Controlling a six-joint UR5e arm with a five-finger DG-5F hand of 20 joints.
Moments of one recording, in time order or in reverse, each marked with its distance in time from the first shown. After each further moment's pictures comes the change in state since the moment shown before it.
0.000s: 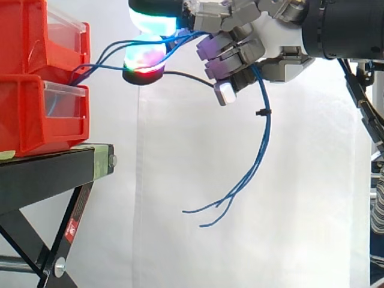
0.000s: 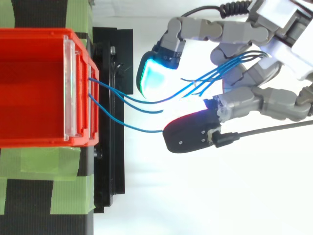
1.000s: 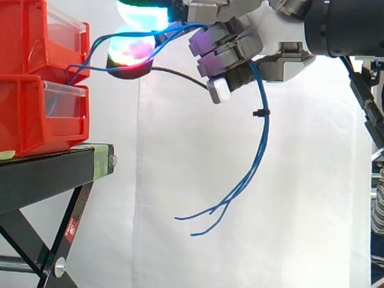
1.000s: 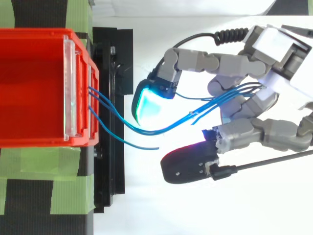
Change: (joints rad) arm 0.039 -0.001 0.000 -0.012 0.000 0.068
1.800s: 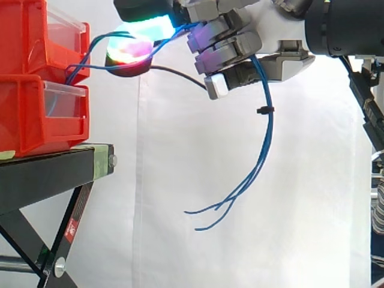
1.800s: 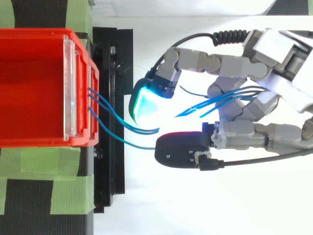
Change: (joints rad) arm 0.004 0.000 0.000 0.000 0.001 0.064
